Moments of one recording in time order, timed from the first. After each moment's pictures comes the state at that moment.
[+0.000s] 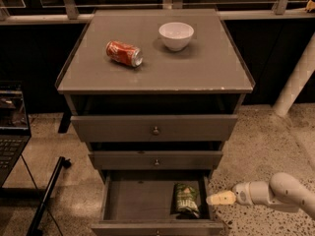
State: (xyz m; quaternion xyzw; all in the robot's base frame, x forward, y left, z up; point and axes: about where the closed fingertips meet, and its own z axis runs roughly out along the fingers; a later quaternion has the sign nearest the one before) arm 0.487 -0.272 0.371 -0.17 0.89 0.35 0.23
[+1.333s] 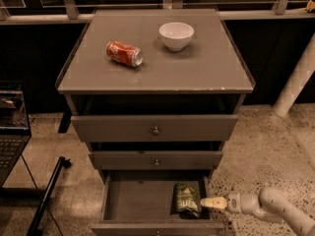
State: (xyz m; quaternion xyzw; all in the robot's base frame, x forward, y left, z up) arm 0.493 -0.257 0.270 -0.07 0.87 0.45 0.20
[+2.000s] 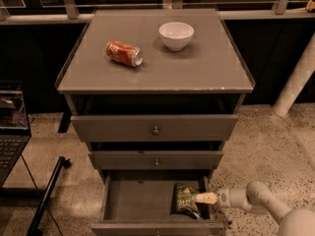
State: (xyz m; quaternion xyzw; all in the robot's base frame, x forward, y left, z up) arm 0.519 -0.221 0.249 -0.08 0.84 0.50 0.18
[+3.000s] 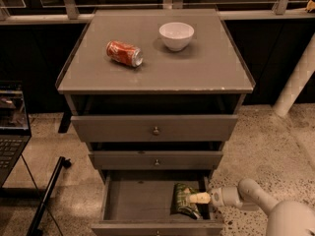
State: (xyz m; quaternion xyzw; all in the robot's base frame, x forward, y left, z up) arm 0.526 -0.198 0.223 -0.09 0.86 0.48 0.15
